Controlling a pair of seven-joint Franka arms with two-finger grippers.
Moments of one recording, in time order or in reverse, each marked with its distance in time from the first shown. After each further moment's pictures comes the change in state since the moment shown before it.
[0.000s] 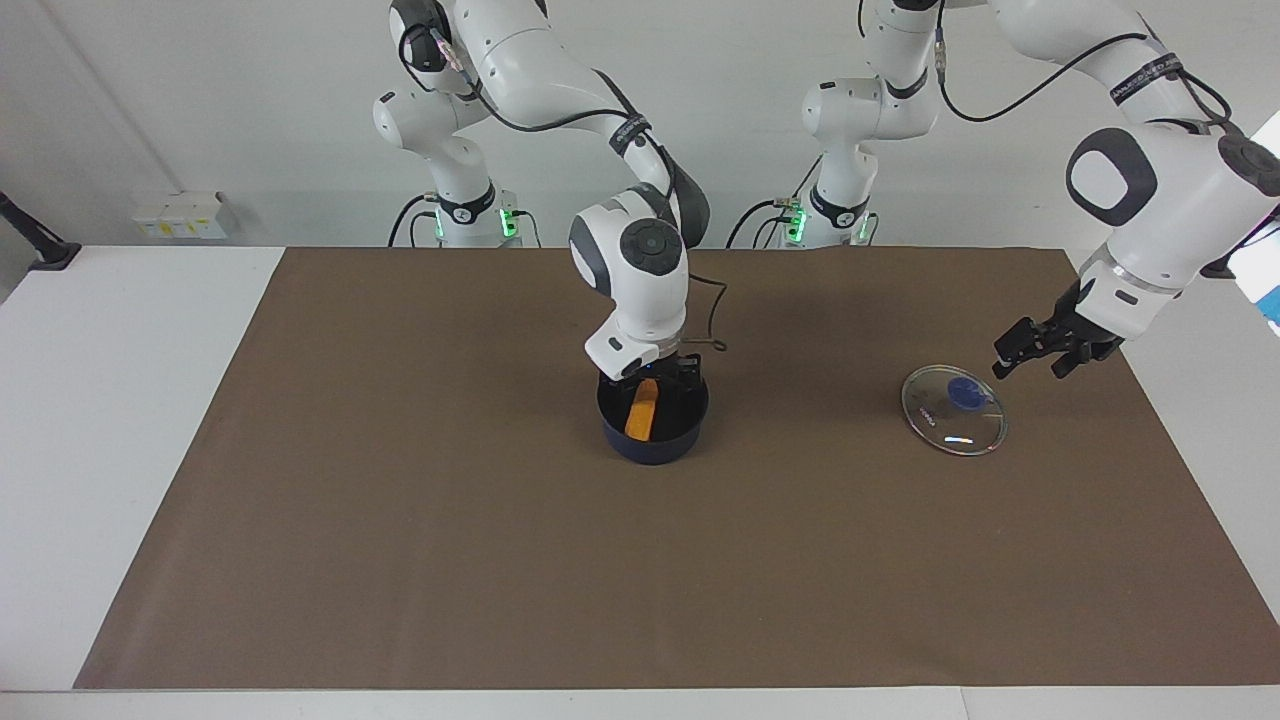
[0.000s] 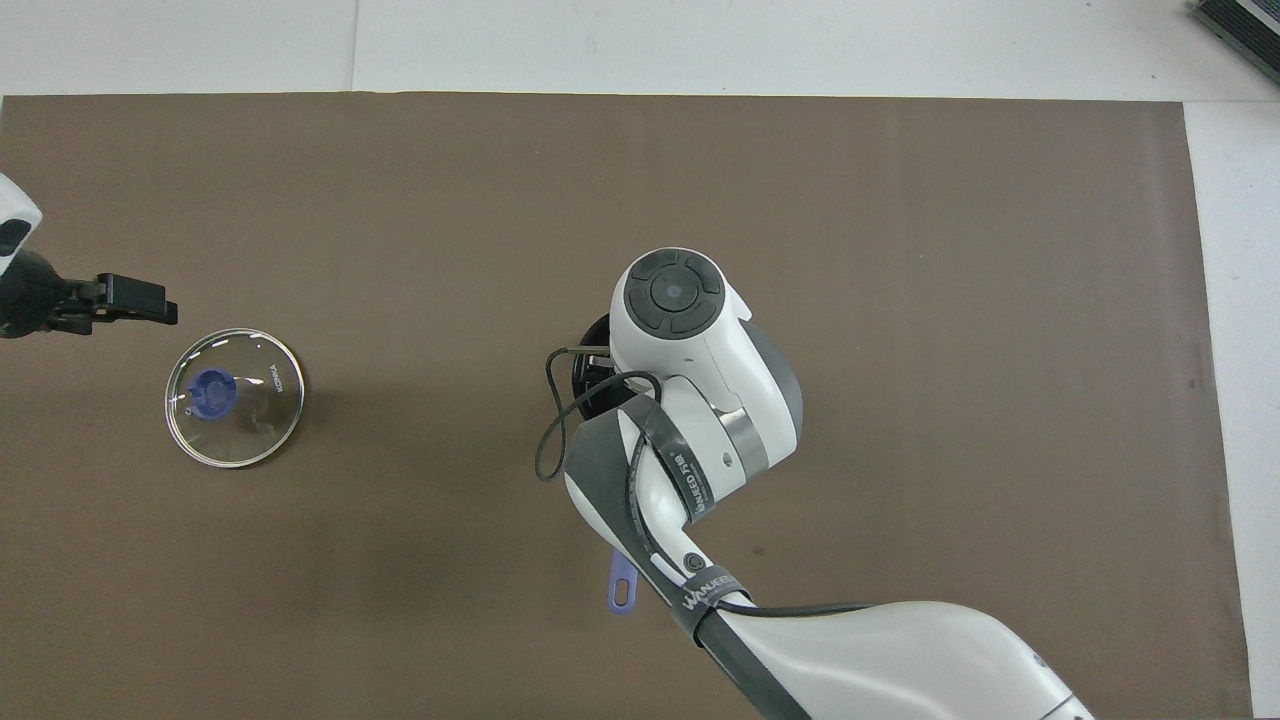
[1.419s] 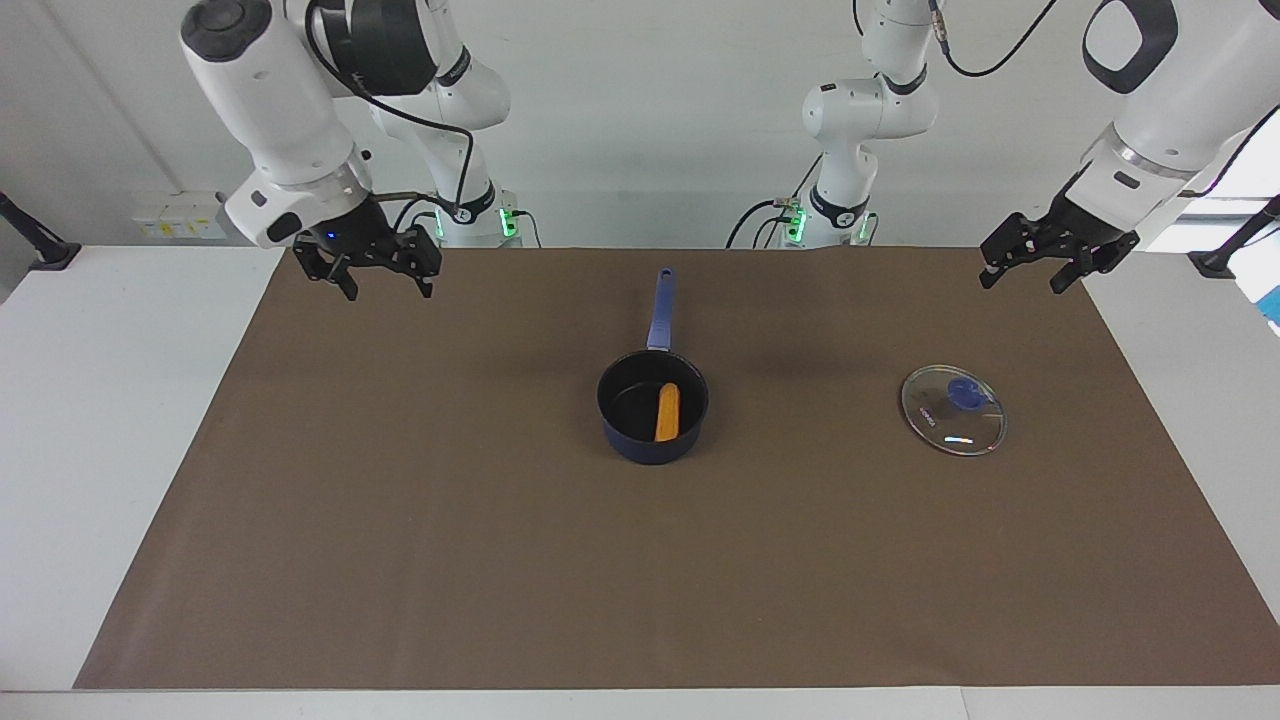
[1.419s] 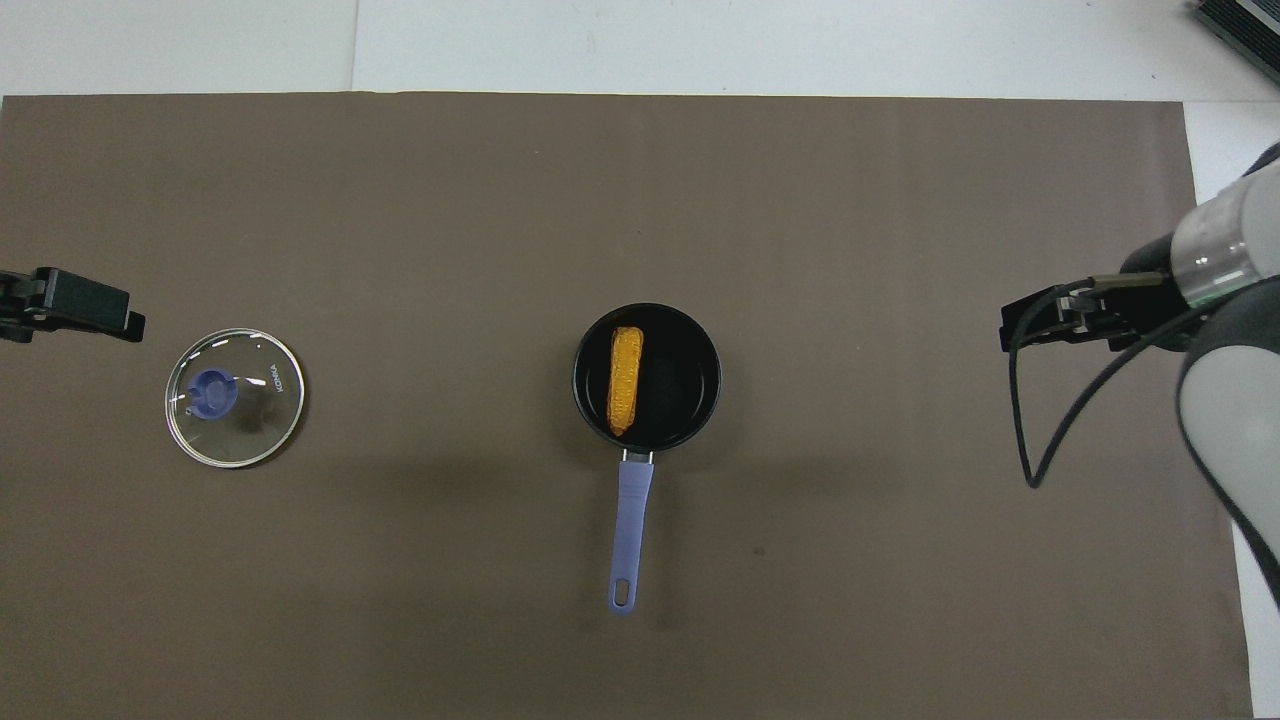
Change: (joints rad) left arm 0.083 -0.082 -0.179 0.197 0.104 -0.331 -0.069; right arm -0.519 -0.460 -0.016 0.037 -0.060 -0.520 -0.604
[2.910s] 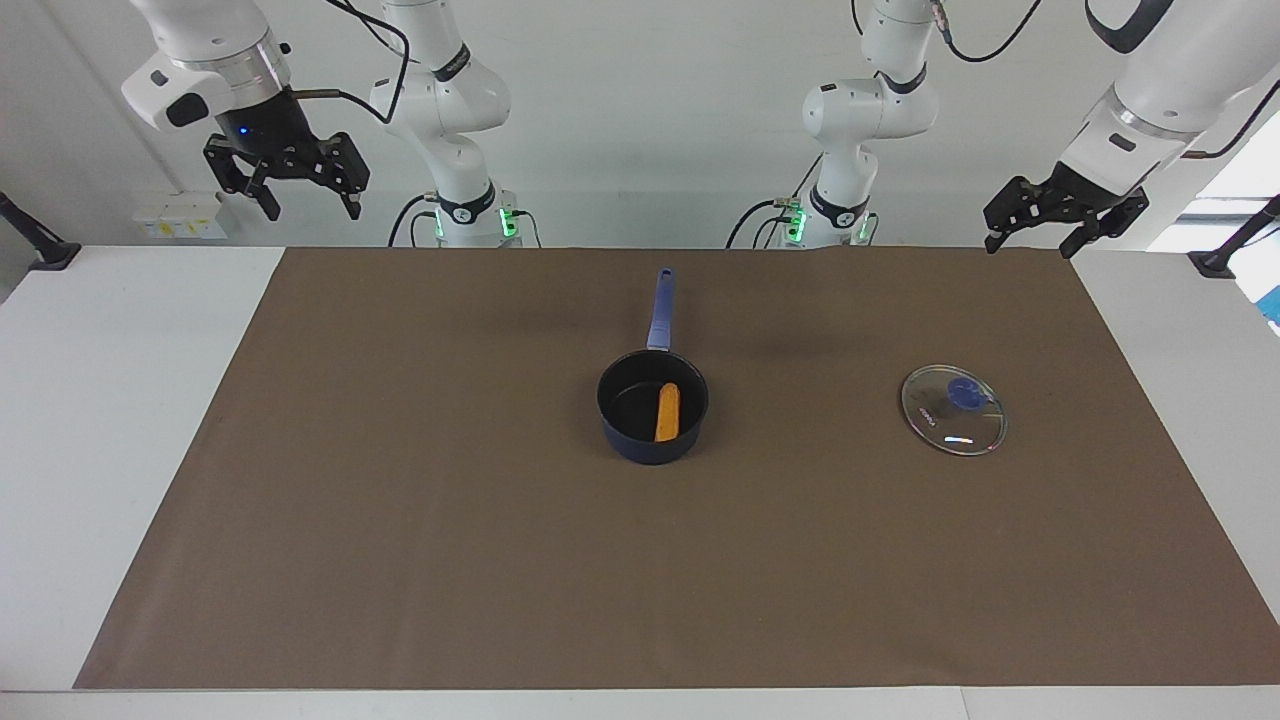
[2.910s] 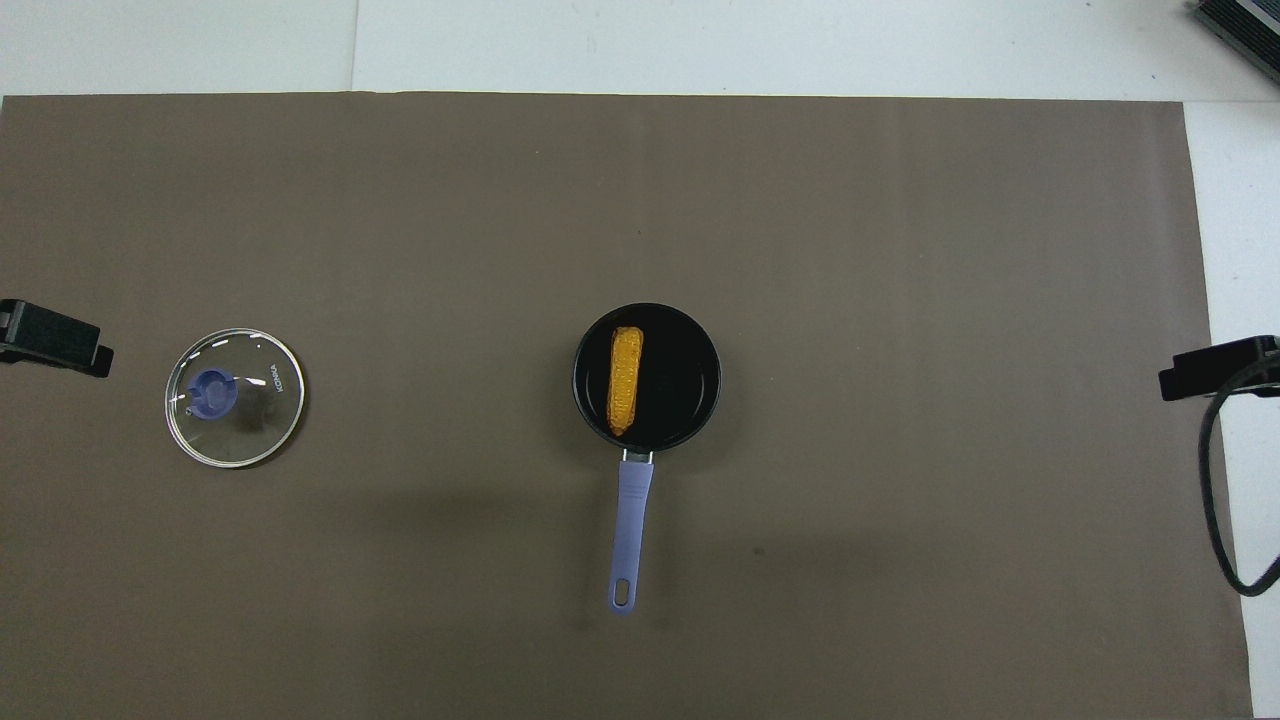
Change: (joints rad) left arm 0.003 -0.005 -0.034 0.044 0.028 -0.092 0.029; right arm -0.019 -0.053 -0.005 0.045 -0.074 -0.098 -0.068
